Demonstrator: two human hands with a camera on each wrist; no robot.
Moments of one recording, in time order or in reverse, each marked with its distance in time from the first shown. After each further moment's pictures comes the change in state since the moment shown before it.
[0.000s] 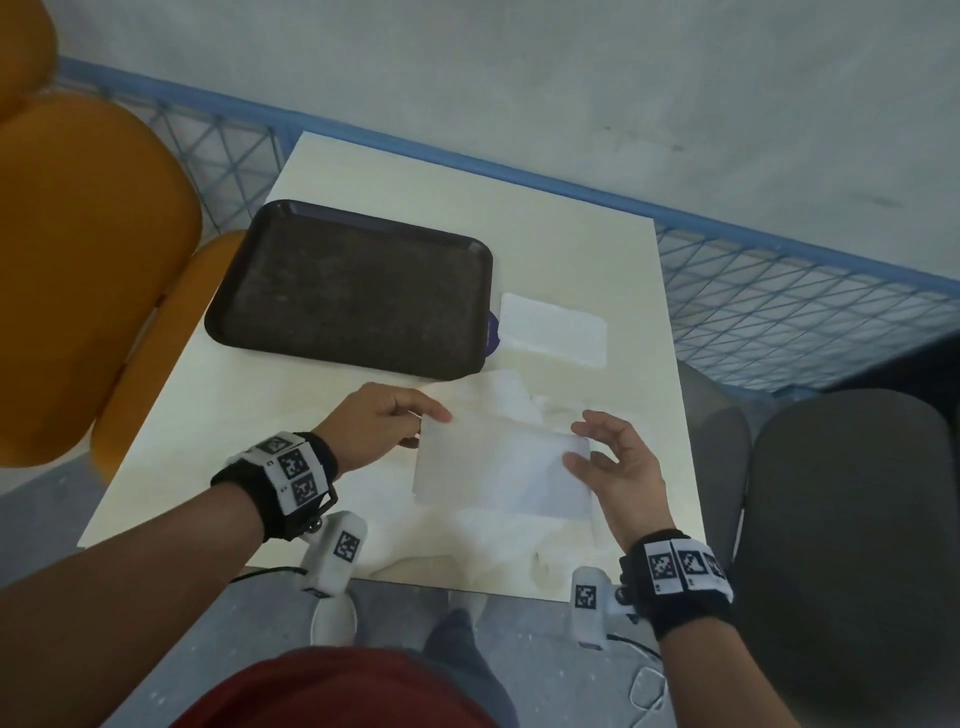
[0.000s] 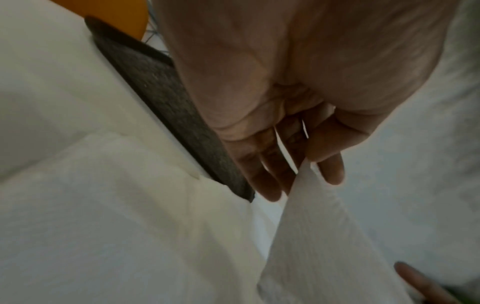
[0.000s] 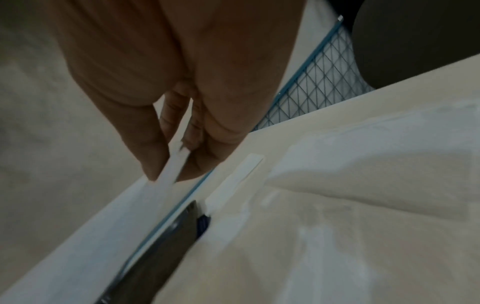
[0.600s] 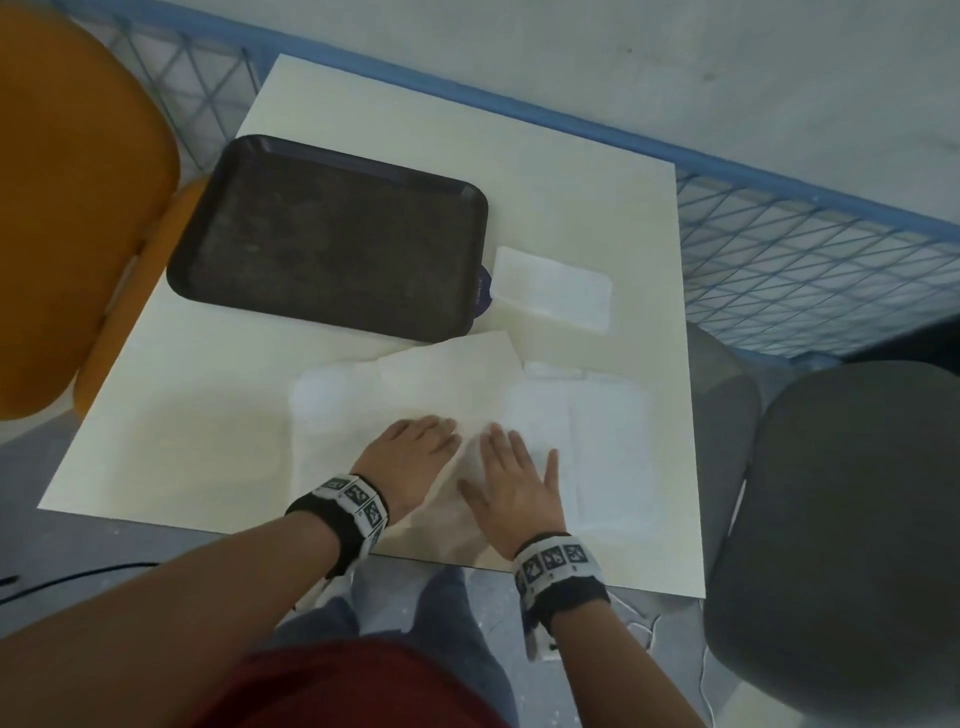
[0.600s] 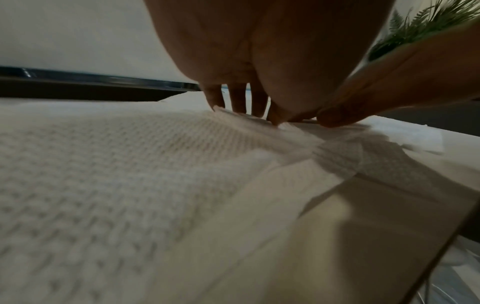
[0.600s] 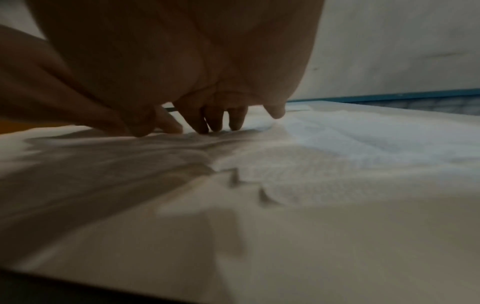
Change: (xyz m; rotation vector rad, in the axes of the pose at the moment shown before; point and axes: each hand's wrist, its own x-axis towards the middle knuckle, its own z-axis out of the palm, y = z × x) left_hand 0.015 -0.081 0.104 1.188 -0.200 0.225; right_hand -0.006 0.088 0.064 -1.315 -0.486 -0.079
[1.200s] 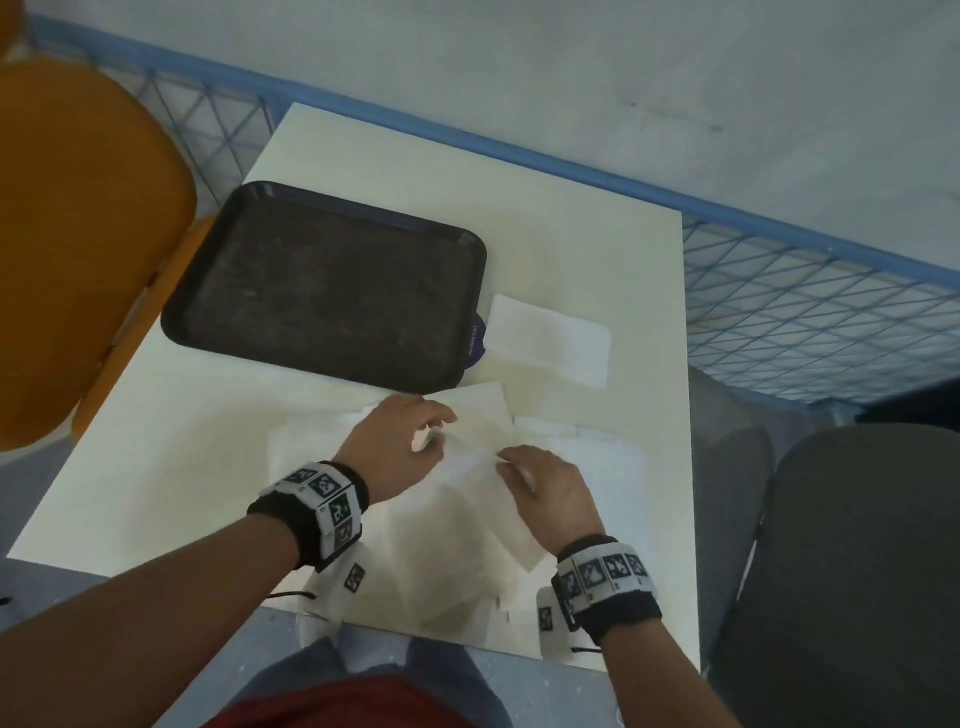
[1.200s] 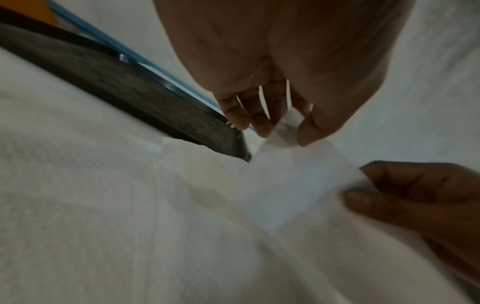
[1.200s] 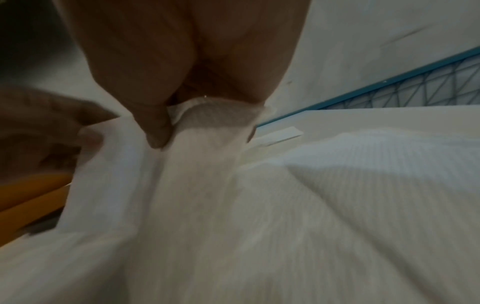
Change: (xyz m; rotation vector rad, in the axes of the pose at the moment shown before) left_hand 0.045 -0.025 -0.072 -0.637 0.371 -0.222; right_hand 0.039 0.050 -0.086 0.407 0.233 -0.132
